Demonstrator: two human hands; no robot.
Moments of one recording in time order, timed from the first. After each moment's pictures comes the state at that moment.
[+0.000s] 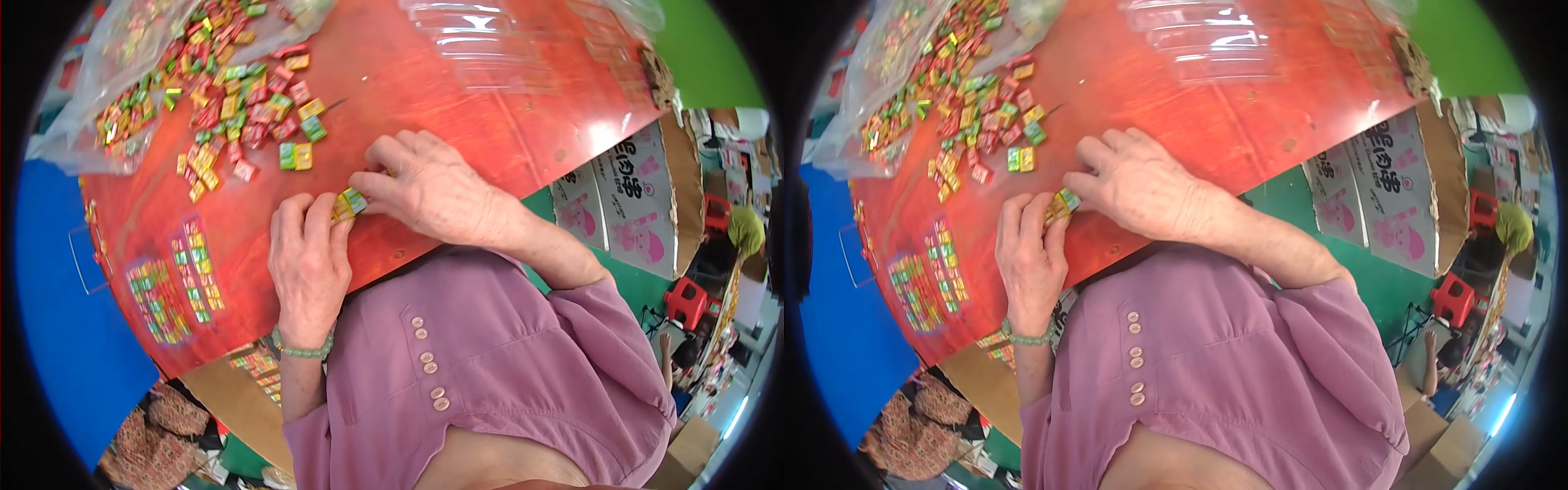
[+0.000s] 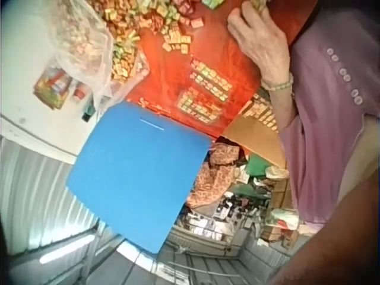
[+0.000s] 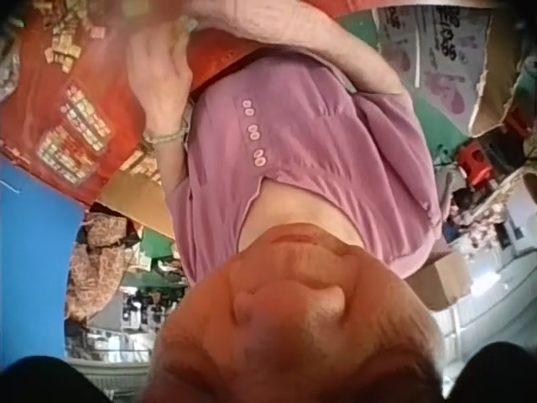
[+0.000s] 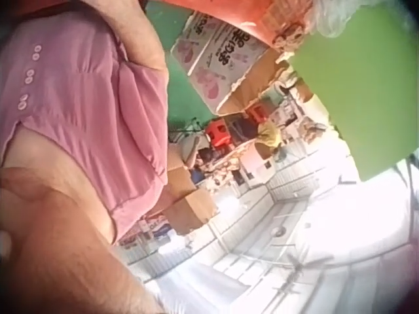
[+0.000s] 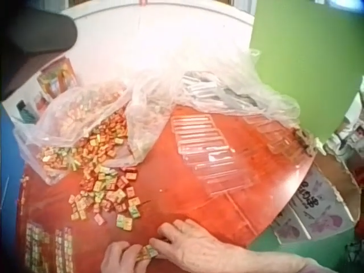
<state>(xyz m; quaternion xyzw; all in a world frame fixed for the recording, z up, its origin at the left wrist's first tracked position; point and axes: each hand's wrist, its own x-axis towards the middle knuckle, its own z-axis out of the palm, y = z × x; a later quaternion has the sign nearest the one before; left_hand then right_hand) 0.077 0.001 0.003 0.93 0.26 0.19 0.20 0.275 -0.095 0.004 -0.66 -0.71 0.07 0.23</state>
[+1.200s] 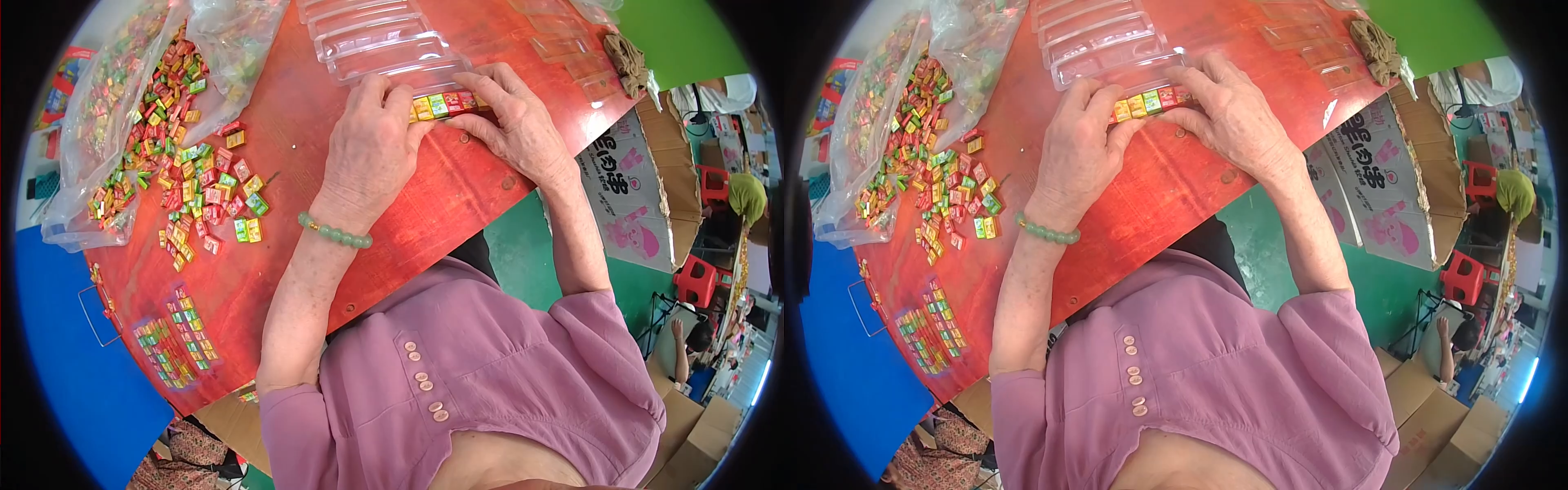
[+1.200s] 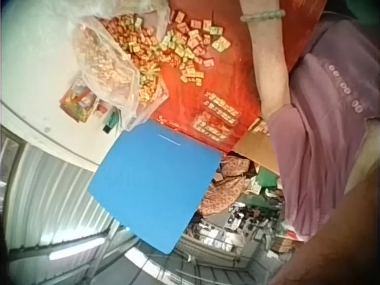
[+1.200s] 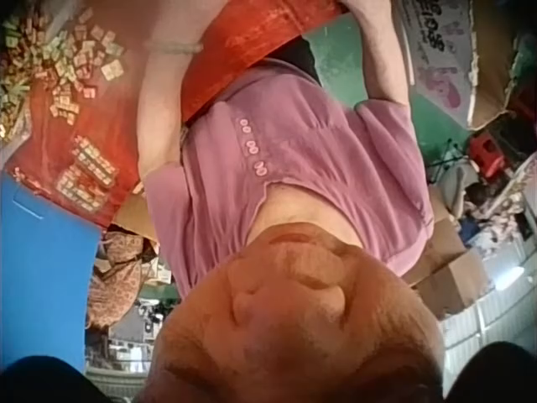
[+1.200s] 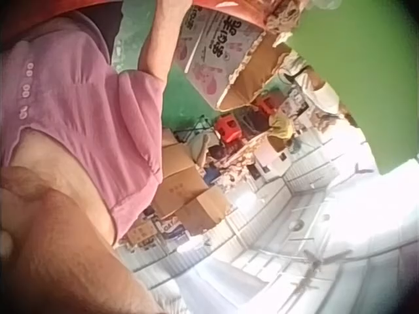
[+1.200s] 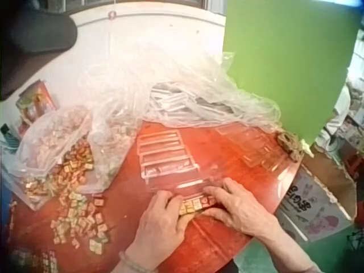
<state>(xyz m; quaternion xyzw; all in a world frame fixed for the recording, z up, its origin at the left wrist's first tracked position) 0.290 0.006 -0.001 0.93 0.06 0.27 0.25 0.431 -0.165 0.010 -0.80 -0.53 -0.03 0.28</state>
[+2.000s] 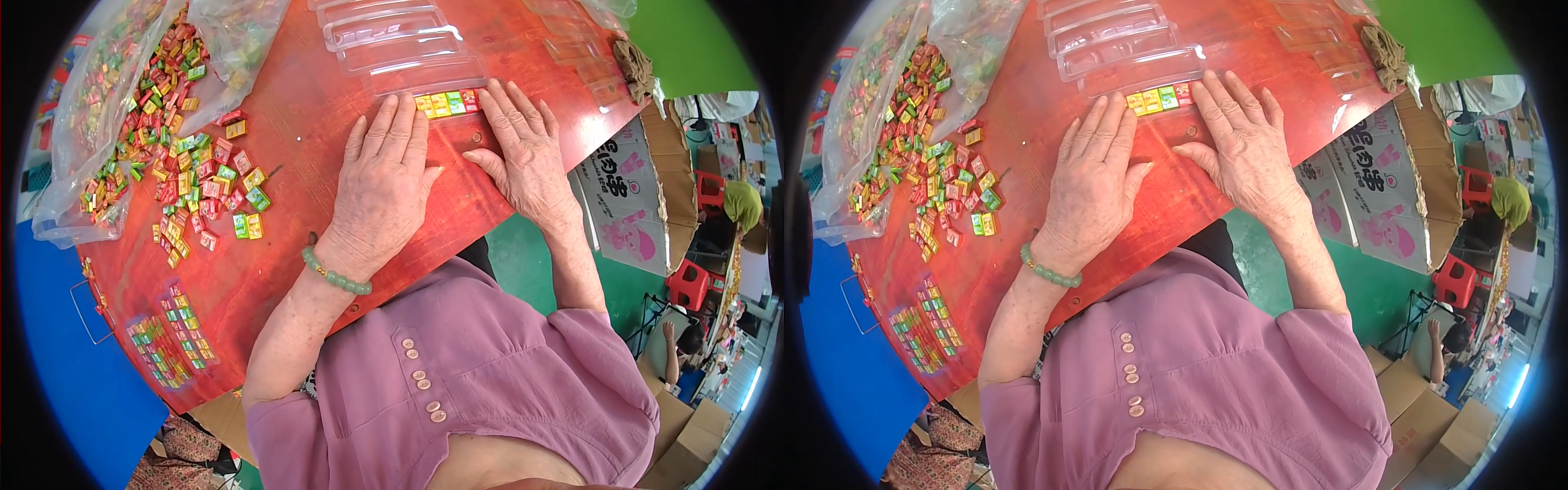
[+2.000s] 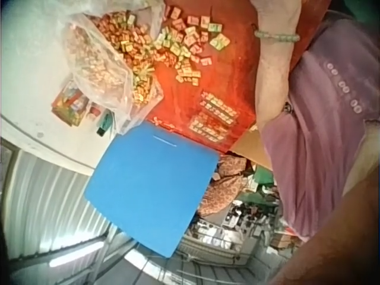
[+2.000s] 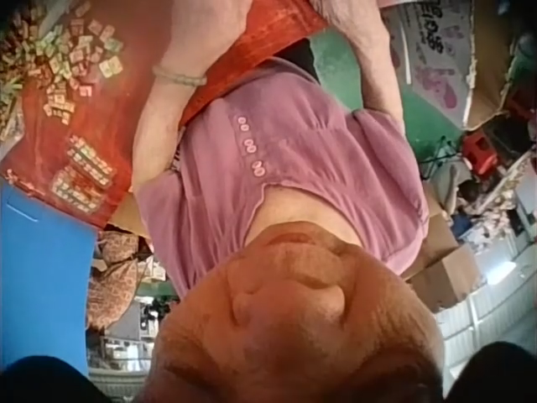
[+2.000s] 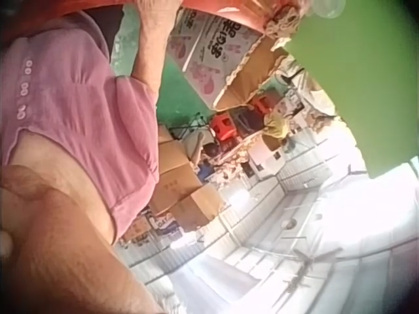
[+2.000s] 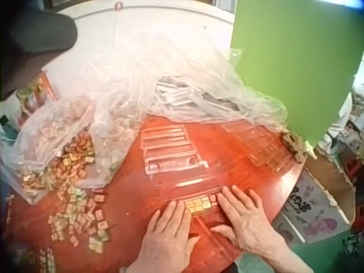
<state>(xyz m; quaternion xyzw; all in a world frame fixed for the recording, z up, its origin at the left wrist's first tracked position) 0.249 -0.011 -0.014 0.96 0.04 0.20 0.19 0.399 -0.189 -0.010 -0.86 -0.50 -0.09 0.08</state>
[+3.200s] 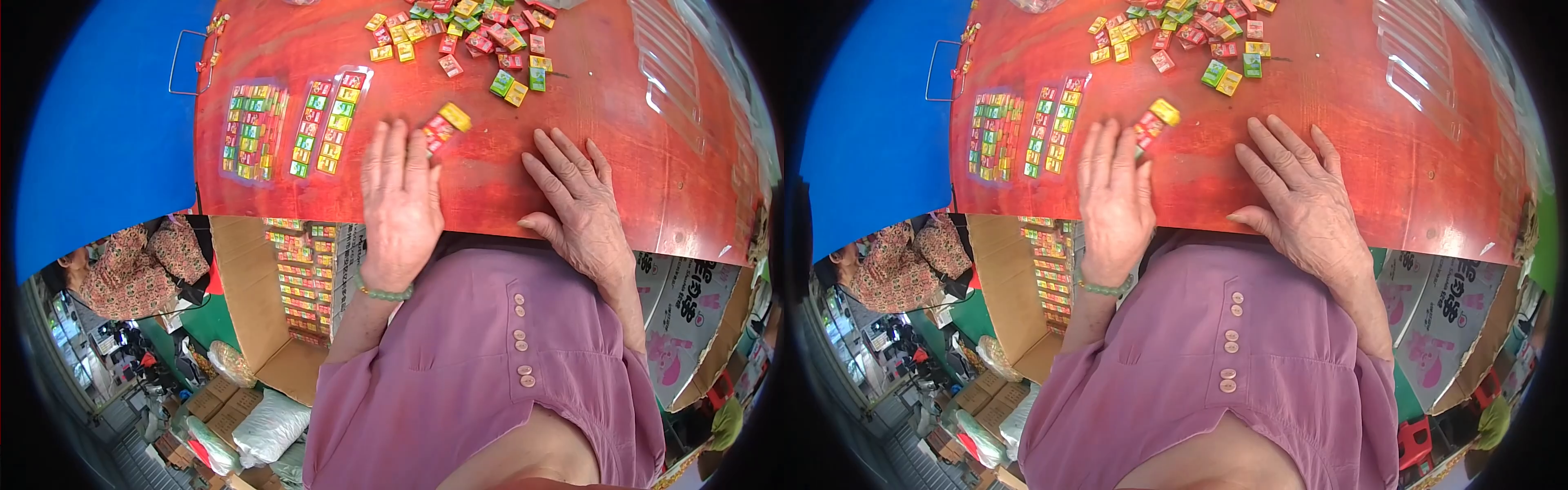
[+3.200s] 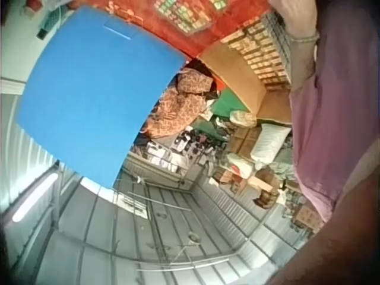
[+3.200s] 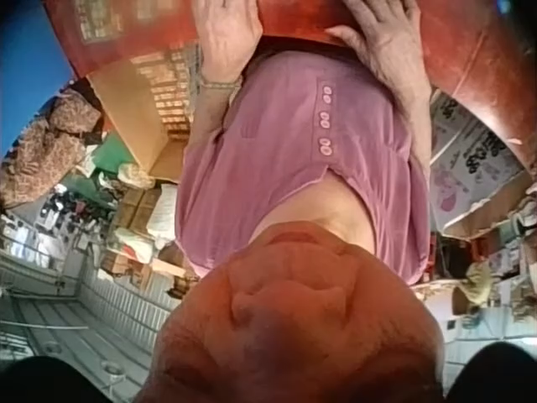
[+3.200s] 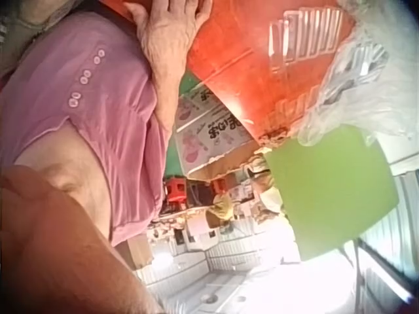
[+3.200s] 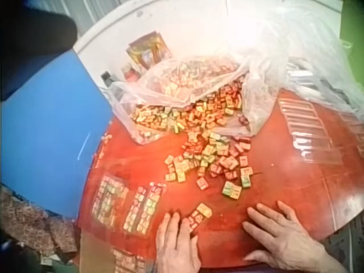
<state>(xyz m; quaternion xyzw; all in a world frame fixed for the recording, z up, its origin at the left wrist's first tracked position) 0.014 -0.020 -0.015 0.87 0.45 0.20 0.06 0.257 -0.110 0.000 -0.62 -0.76 0.11 0.15</state>
